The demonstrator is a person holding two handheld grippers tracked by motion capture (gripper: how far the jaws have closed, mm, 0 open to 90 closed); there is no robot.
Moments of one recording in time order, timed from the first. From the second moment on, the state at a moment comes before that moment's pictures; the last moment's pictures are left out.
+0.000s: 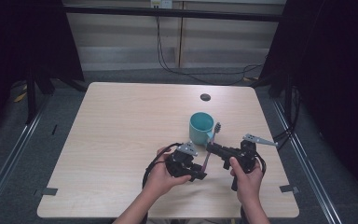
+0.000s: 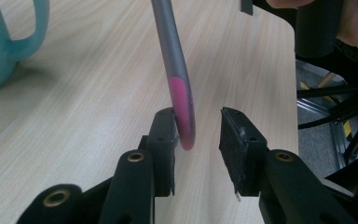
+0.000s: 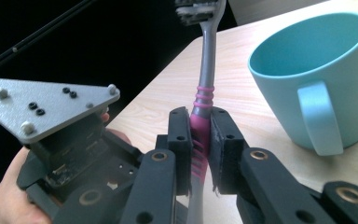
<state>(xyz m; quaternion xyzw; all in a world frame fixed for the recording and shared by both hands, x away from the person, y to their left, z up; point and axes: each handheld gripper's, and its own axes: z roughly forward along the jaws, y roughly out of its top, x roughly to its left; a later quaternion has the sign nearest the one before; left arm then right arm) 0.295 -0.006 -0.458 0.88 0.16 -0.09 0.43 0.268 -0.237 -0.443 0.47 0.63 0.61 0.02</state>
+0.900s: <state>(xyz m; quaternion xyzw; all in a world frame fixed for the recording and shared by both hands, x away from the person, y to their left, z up) 0.313 0.044 -0.462 0.90 0.17 -0.01 0.40 0.269 -0.229 -0.429 0.45 0.65 0.61 0.06</state>
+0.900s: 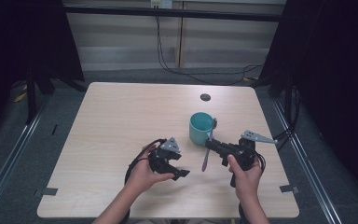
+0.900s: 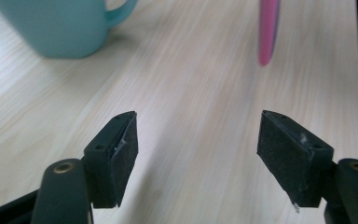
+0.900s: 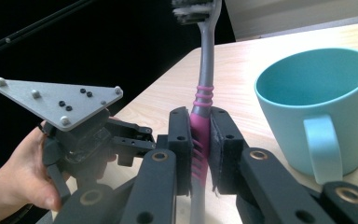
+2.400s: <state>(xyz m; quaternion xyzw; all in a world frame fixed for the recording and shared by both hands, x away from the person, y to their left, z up) 0.305 0.137 -0.509 0.90 0.20 0.07 0.39 0.286 -0.222 -0.398 0.43 0.66 0.61 0.11</state>
